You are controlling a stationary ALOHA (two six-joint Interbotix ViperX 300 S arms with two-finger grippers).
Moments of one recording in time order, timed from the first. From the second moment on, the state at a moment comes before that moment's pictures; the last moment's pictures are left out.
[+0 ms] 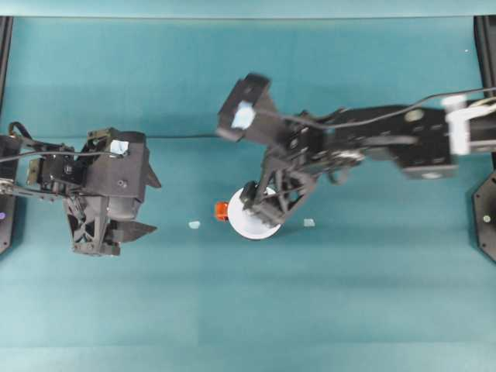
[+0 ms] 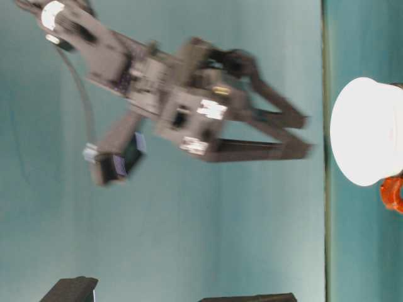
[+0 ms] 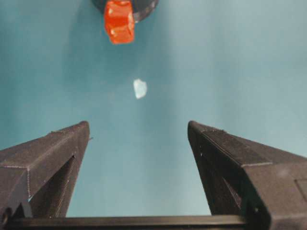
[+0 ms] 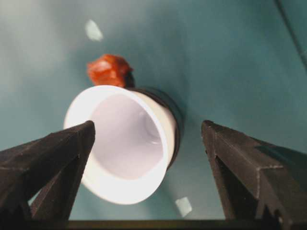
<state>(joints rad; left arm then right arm) -0.03 -0.37 0.75 0.02 0.54 0.03 -0.07 0.01 0.31 0.01 0.71 0.41</state>
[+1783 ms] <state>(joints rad) -0.02 -0.39 0.79 0.02 0.54 -0.02 -0.01 -0.48 0.70 0.01 0.53 0.21</state>
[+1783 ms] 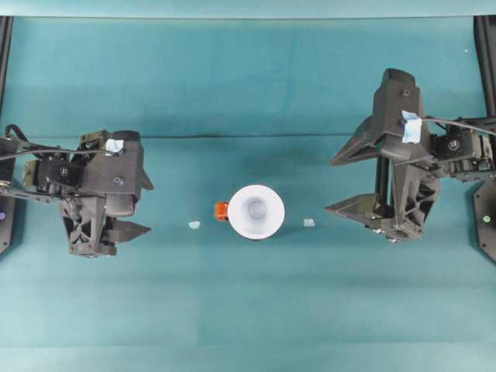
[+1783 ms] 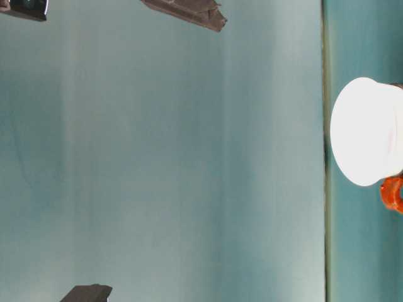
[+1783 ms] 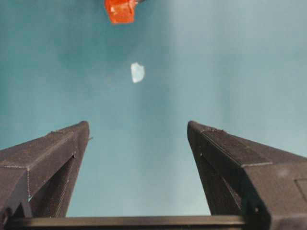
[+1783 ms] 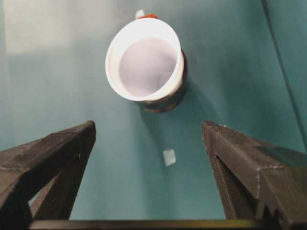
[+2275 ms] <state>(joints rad) -0.03 -0.39 0.79 0.02 0.54 -0.02 -0.01 -0.48 0.71 0.01 0.52 0.21</state>
